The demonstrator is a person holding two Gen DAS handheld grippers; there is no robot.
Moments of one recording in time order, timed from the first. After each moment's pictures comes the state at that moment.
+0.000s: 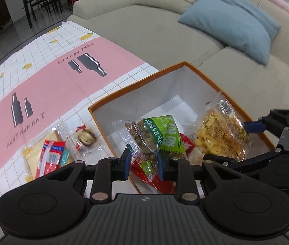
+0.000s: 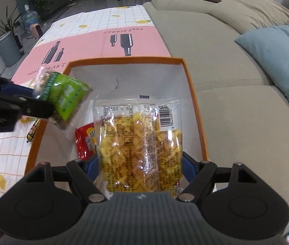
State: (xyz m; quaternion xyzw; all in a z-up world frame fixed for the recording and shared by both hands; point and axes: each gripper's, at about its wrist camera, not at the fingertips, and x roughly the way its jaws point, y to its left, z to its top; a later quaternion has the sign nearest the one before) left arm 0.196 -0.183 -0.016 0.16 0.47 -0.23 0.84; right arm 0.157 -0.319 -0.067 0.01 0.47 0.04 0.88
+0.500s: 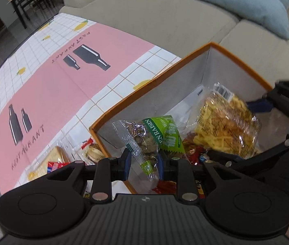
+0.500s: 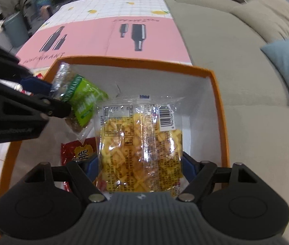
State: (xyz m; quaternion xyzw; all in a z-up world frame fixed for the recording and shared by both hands) left arm 0.257 -0.206 -0.058 0.25 0.50 -0.21 0.80; right arm 0.233 -0.308 -0.098 -0.04 0.50 0.08 0.86
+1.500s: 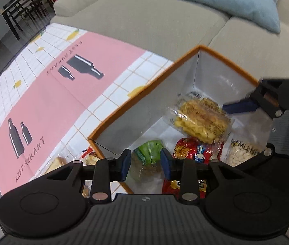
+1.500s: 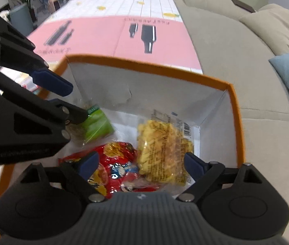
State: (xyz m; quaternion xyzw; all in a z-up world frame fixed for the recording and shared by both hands) left arm 0.253 -0.205 -0.045 0.26 0.48 -0.24 0.80; right arm 0.236 -0.291 -0.097 -0.05 0.48 0.09 0.87
